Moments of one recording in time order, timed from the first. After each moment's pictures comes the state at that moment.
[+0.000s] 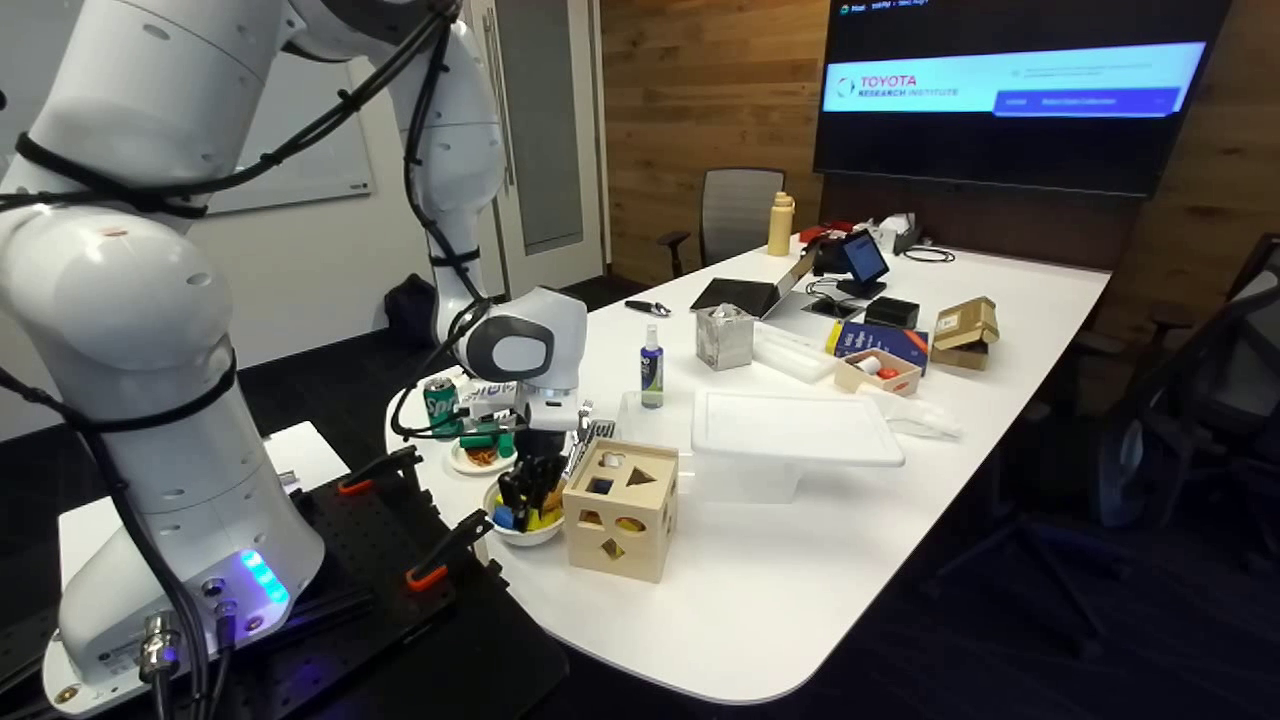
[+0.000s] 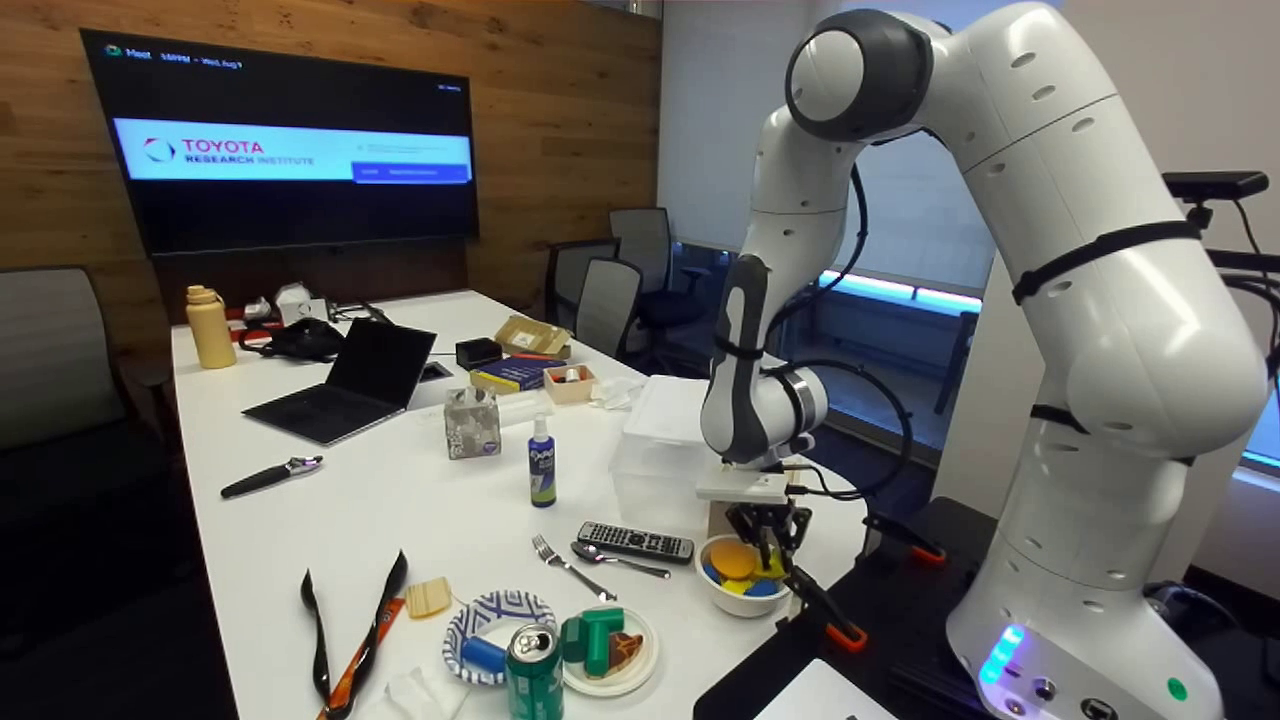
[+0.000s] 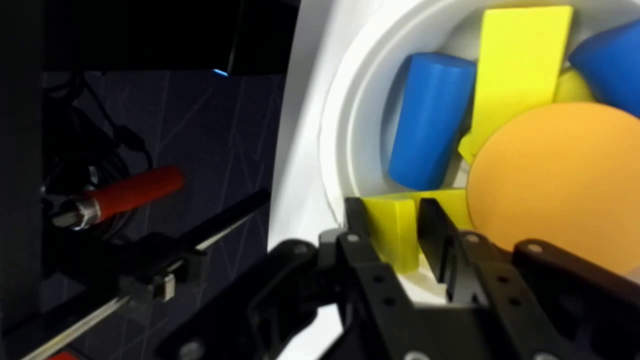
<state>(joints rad) 0.19 0.60 -0.20 -2.57 0.18 2.83 1.09</state>
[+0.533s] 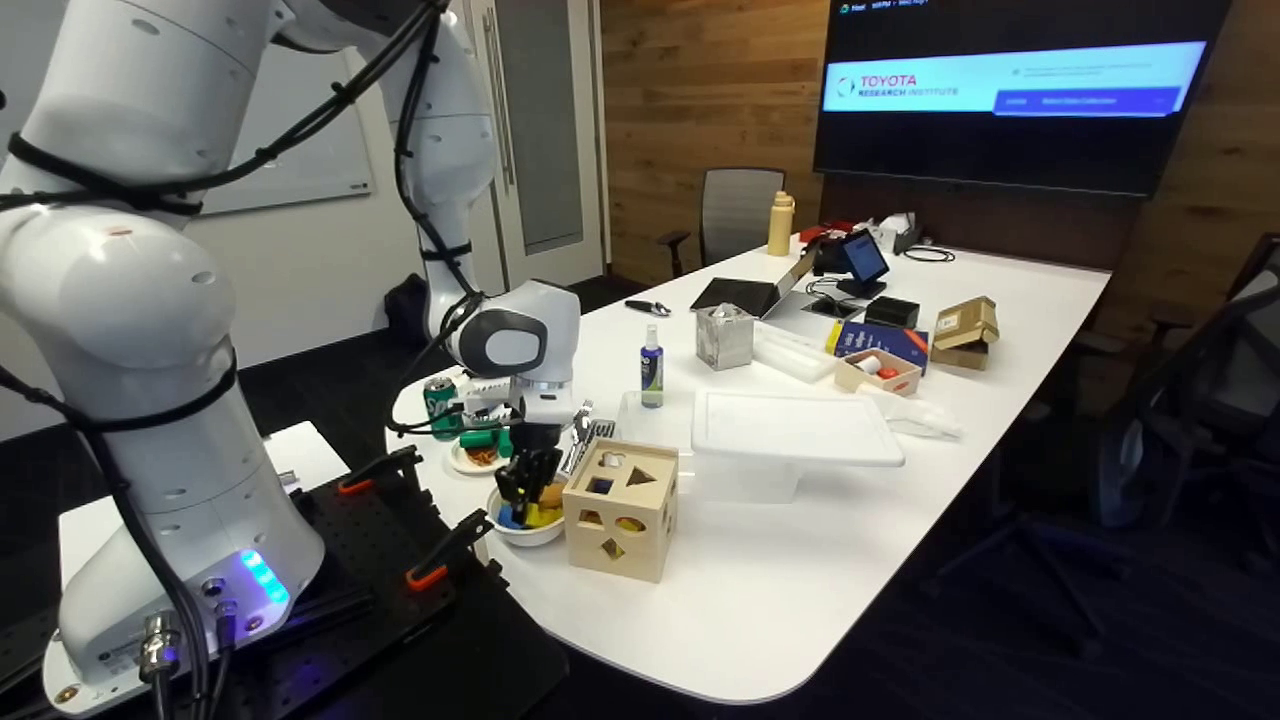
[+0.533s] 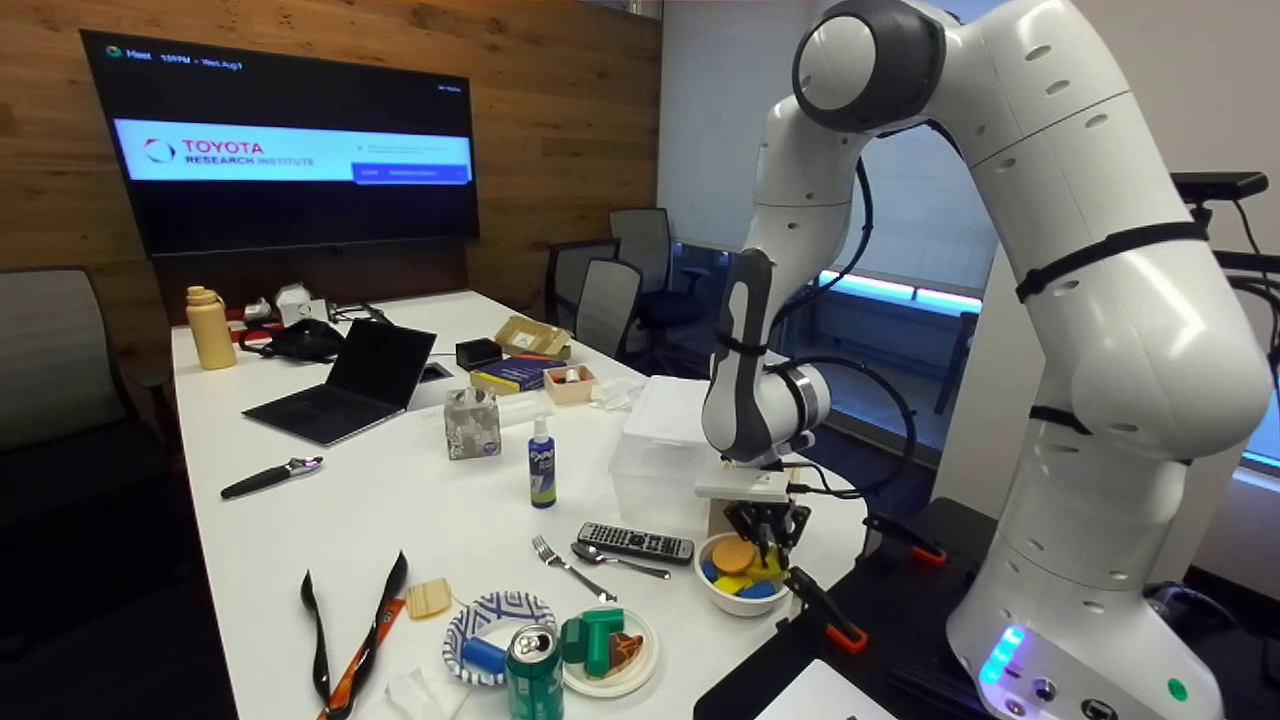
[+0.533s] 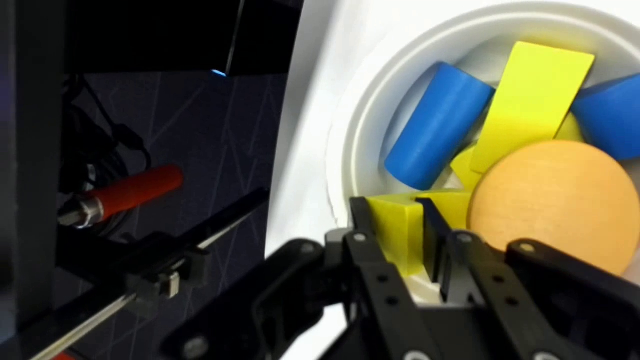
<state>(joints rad) 0.22 0.56 -0.21 -2.60 0.18 2.85 1.09</state>
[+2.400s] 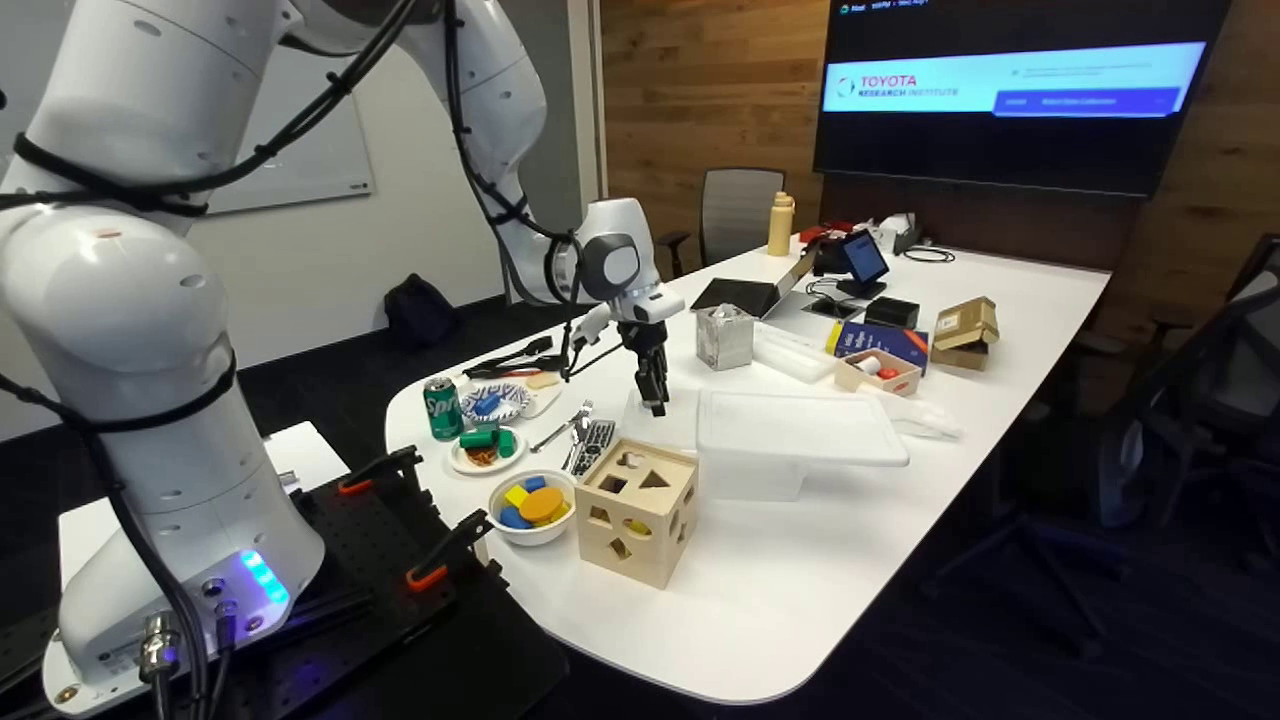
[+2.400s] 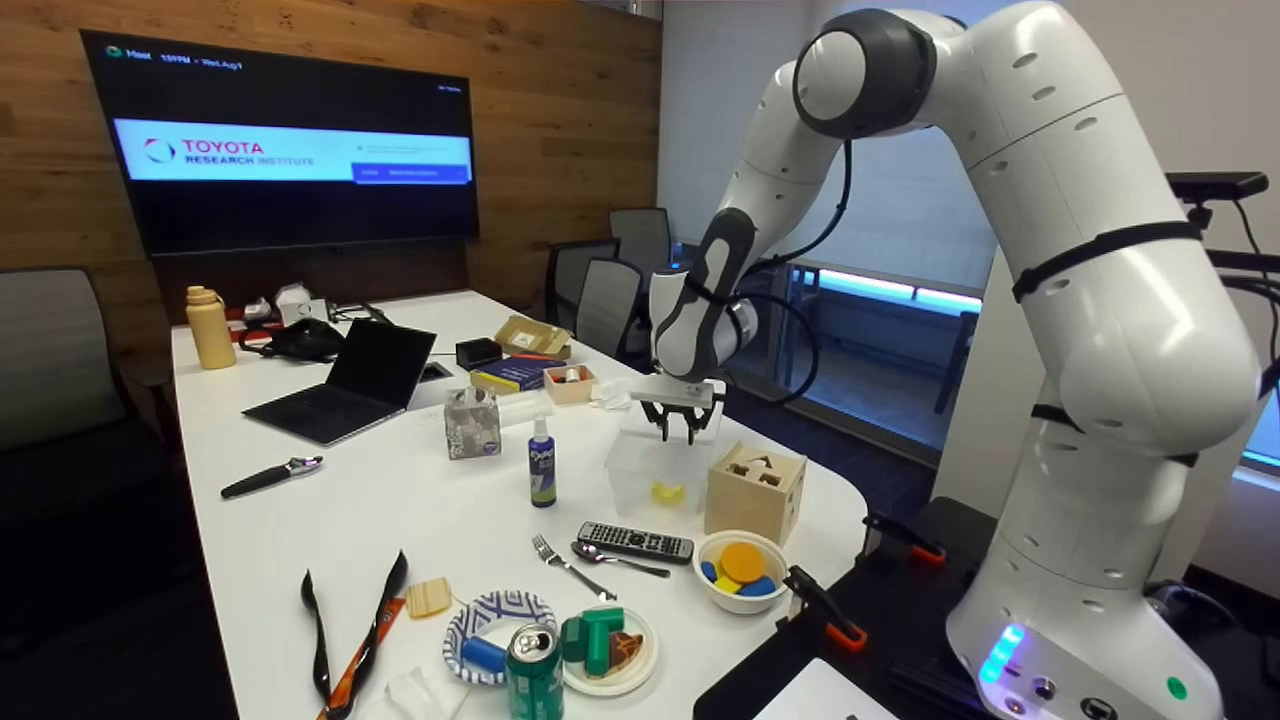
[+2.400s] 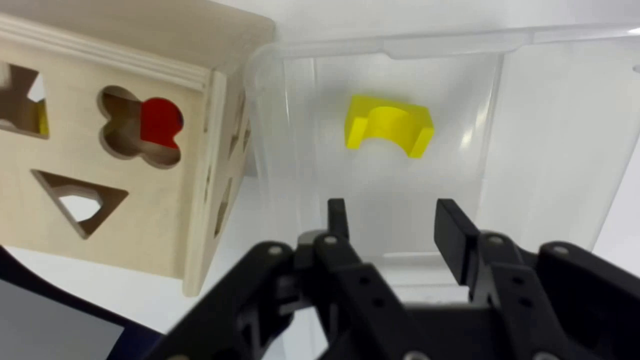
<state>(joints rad) 0.15 0.58 -0.25 -2.16 -0.20 2.85 1.10</state>
